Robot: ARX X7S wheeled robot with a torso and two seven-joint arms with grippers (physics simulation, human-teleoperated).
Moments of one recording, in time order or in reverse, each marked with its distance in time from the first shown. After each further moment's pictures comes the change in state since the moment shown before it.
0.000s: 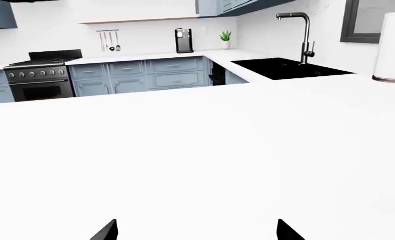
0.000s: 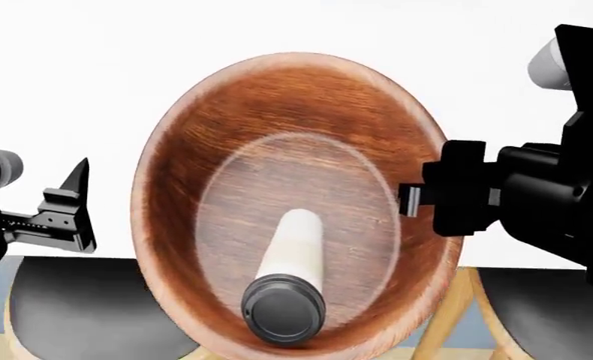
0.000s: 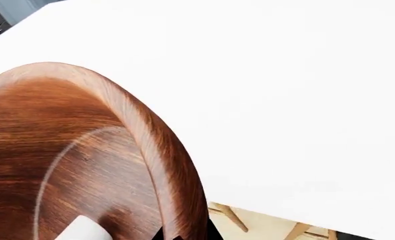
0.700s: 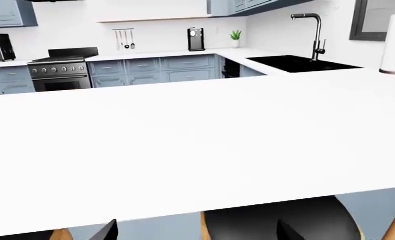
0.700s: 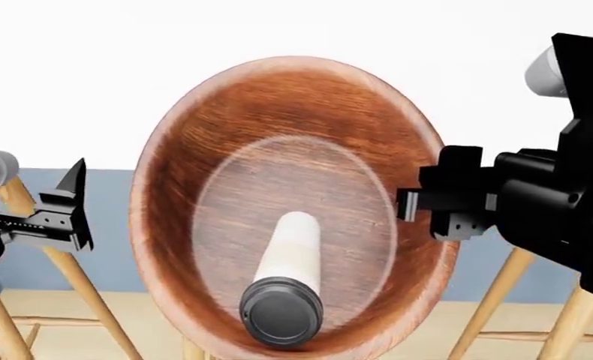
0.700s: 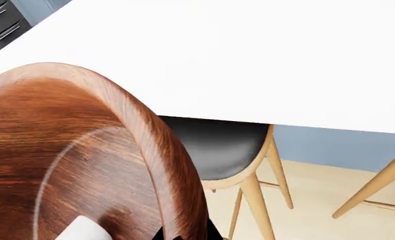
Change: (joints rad) left arm 0.006 -0.007 -0.004 -0.005 -0.005 0.010 0.003; right arm -0.031 0.002 0.008 -0.006 -0.013 -0.023 -0.015
